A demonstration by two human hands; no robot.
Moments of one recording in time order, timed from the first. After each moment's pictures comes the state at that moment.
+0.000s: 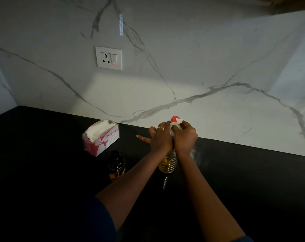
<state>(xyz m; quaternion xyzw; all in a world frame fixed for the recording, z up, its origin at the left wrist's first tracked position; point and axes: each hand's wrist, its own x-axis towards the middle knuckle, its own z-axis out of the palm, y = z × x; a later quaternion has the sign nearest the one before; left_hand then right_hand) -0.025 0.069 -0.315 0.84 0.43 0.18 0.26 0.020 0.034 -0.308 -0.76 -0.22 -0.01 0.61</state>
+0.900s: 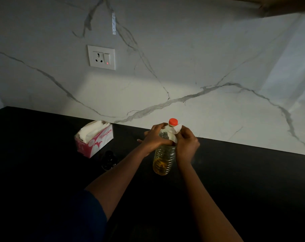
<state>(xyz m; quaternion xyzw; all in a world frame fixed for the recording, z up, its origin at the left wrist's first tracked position) -0.030 0.101 -0.330 0.81 0.31 0.15 0.47 0.029 0.010 -0.332 -0.72 -0.22 -0.04 0.66</state>
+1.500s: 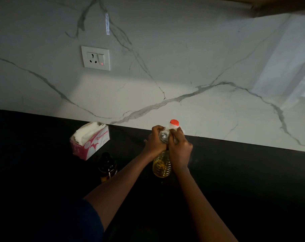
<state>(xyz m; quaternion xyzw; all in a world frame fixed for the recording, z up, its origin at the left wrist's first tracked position) -0.024 0.084 -0.346 0.77 0.29 0.22 0.53 0.024 0.005 -0.349 -0.76 -0.34 -0.15 0.53</state>
